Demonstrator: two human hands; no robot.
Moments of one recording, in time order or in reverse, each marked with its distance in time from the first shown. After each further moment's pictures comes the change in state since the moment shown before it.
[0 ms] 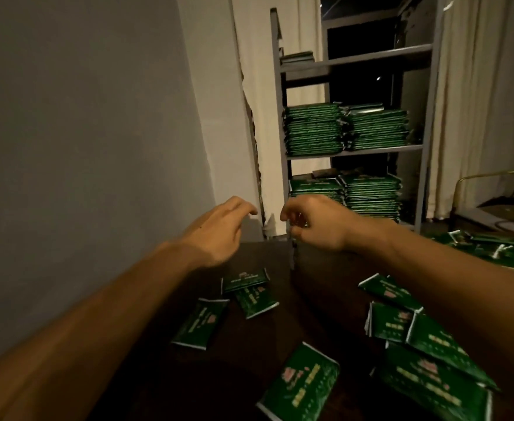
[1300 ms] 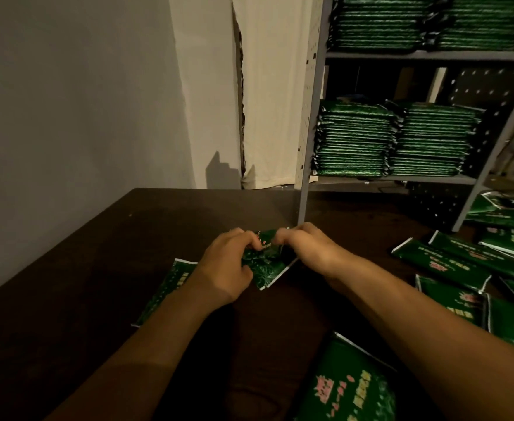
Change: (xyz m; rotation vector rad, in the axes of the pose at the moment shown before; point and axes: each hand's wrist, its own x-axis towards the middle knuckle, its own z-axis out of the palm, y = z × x) left_hand -0.024 -0.054 0.189 -0.454 -0.041 -0.210; right_hand 0.028 0.018 0.183 0.792 -0.166 0.776
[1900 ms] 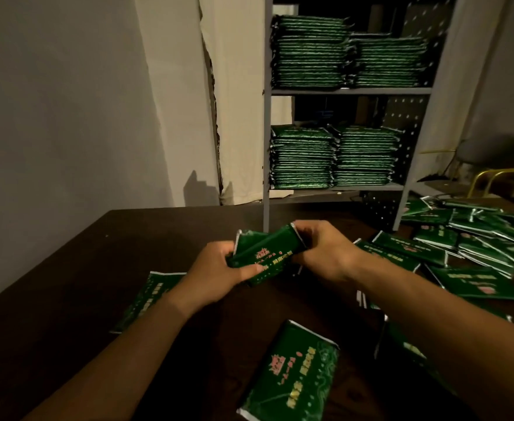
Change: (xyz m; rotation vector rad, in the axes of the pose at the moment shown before) left_hand -0.011 0.055 -0.003 -0.630 -0.088 -0.148; right_hand -0.042 0.023 -0.069 -0.108 0.006 -0.276
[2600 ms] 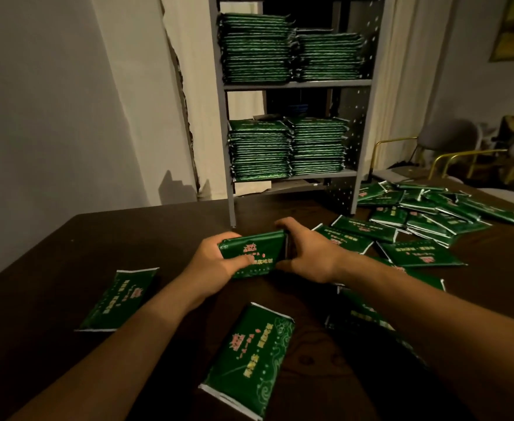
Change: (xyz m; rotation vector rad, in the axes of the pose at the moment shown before) left_hand 0.000 0.014 0.050 -0.044 -0.014 -0.020; right_hand -0.038 0.033 -0.023 -0.293 0.017 0.019
